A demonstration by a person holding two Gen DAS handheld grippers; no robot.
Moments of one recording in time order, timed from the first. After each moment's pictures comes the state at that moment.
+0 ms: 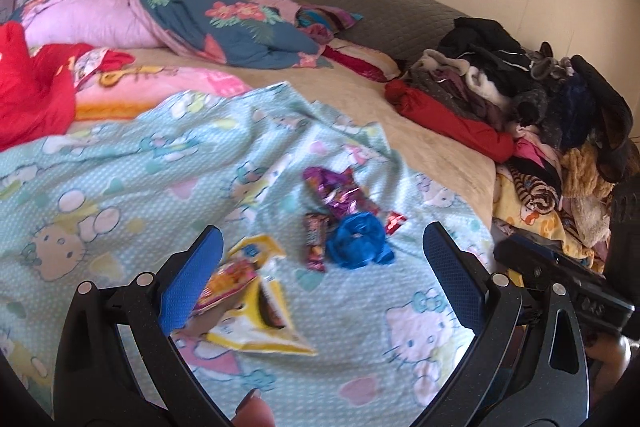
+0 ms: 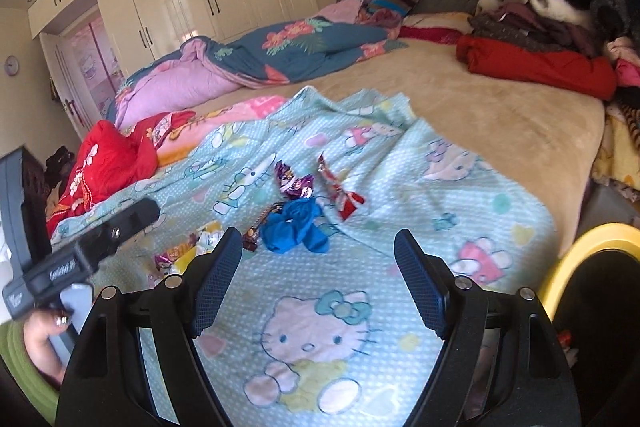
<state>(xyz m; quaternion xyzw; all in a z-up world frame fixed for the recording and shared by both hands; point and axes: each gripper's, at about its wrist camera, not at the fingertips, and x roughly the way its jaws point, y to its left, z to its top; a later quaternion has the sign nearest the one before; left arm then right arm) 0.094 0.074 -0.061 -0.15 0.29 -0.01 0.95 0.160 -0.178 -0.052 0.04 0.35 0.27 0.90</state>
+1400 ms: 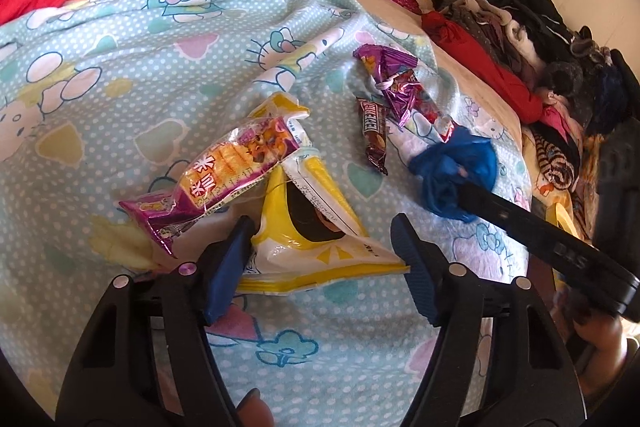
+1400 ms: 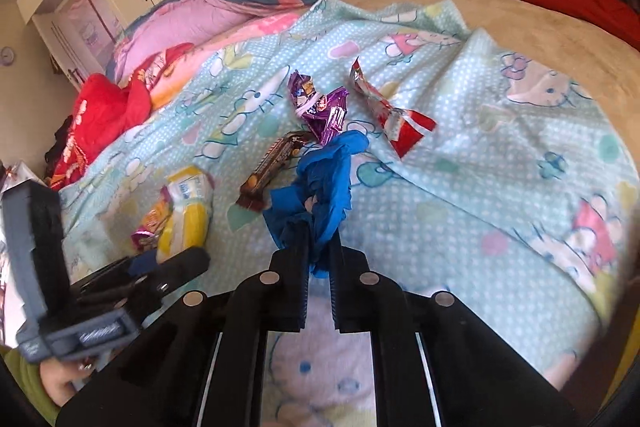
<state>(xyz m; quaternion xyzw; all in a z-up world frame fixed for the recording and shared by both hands) 0.114 0.083 -0.149 -0.21 0.41 -0.01 0.89 0.194 -0.125 -0.122 0.04 0.45 0.31 0.84</state>
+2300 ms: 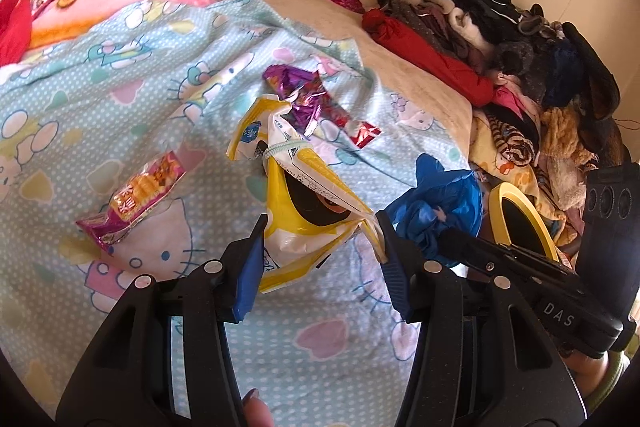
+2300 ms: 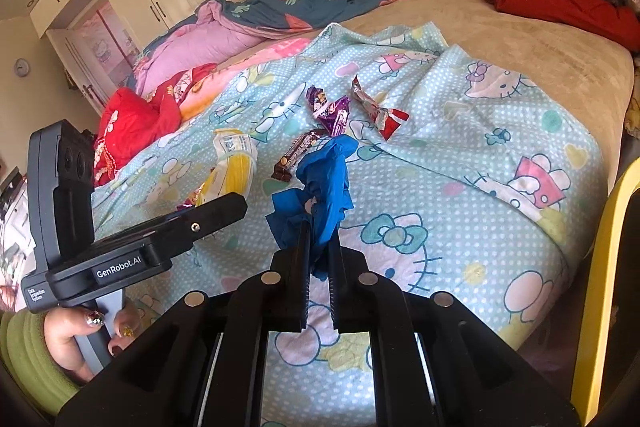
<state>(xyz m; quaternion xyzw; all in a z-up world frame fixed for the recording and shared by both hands) 0.103 0.038 -0.103 -0.18 0.39 -0.08 0.90 0.135 -0.169 -0.089 0.06 0.42 0.32 0.85</state>
